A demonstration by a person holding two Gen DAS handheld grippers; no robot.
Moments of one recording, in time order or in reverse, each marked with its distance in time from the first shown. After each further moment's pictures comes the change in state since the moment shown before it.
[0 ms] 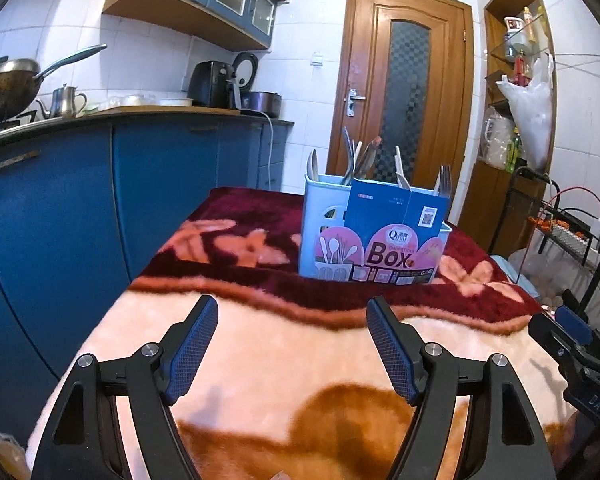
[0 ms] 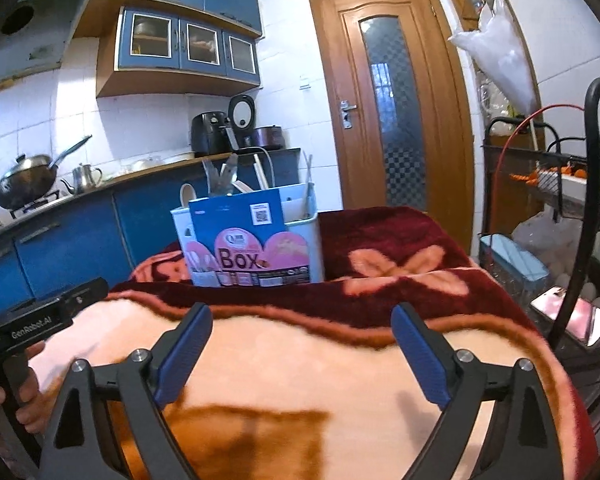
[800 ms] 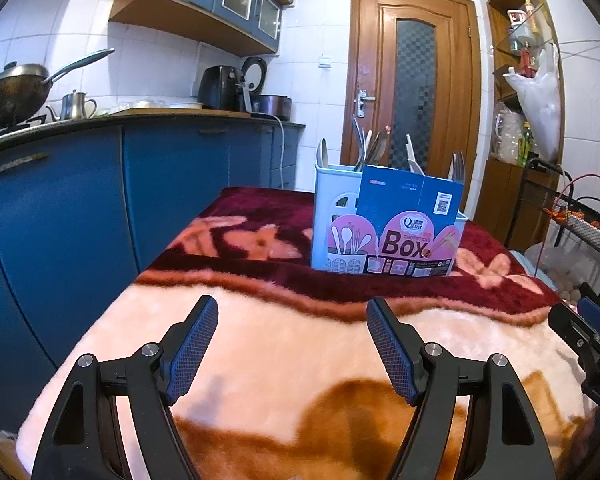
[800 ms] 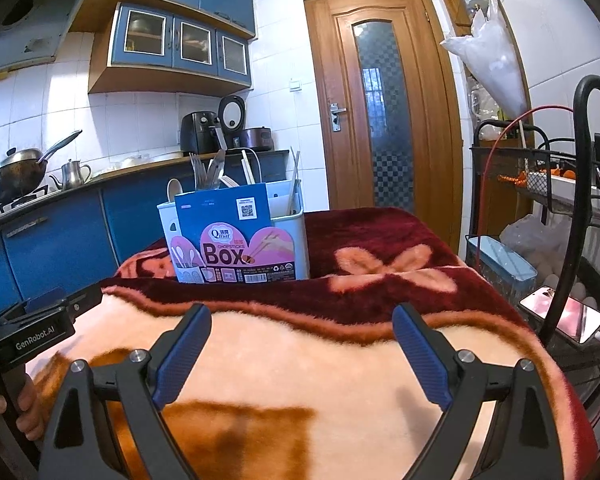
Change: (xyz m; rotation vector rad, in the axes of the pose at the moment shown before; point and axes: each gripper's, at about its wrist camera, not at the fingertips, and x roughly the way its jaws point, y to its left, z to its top) left arm 0.009 -0.003 -0.014 0.016 -0.016 0.054; right arm 0.002 -0.006 -0.005 -0.001 -0.004 -0.038
